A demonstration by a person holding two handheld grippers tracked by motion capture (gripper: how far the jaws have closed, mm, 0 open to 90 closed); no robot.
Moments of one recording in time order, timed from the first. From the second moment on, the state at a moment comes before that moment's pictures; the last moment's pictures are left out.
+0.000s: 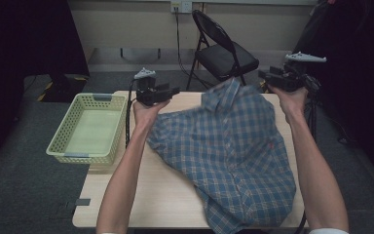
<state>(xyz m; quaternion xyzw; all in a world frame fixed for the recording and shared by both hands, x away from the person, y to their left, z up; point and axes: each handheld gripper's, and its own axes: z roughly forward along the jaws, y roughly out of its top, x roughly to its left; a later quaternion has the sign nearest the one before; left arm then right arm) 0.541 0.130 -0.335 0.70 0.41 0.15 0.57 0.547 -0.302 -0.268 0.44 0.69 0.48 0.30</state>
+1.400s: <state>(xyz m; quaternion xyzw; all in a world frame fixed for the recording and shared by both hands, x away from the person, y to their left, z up) 0.366 0.056 -0.420 0.81 0.25 0.08 0.53 0.328 -0.321 -0.394 0.35 0.76 0.53 0.16</state>
